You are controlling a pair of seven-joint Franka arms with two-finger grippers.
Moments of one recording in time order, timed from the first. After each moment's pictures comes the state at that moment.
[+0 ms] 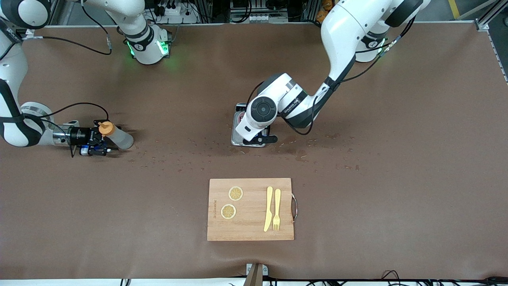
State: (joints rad) left arm -0.54 0.74 -0.35 -1.45 -0.08 1.99 -0.86; right arm -0.62 0.76 0.06 -1.88 0.90 1.57 0.47
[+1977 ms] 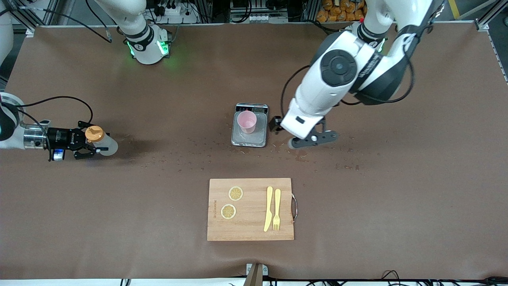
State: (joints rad) left arm -0.32 0.40 -0.33 -1.41 0.00 1.83 -0.84; right arm -0.48 0.48 0.06 -1.85 0.81 1.62 0.75
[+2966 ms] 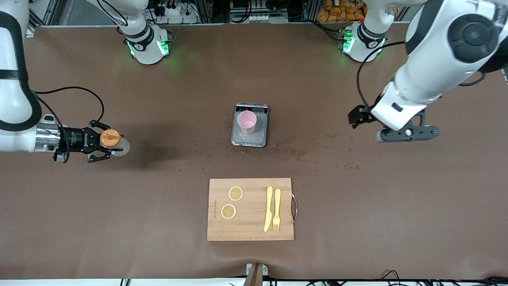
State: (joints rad) left arm -0.11 0.18 -0.24 -1.47 0.03 1.60 -0.35; right arm -0.22 0.31 0.06 -1.84 0.67 1.74 1.18
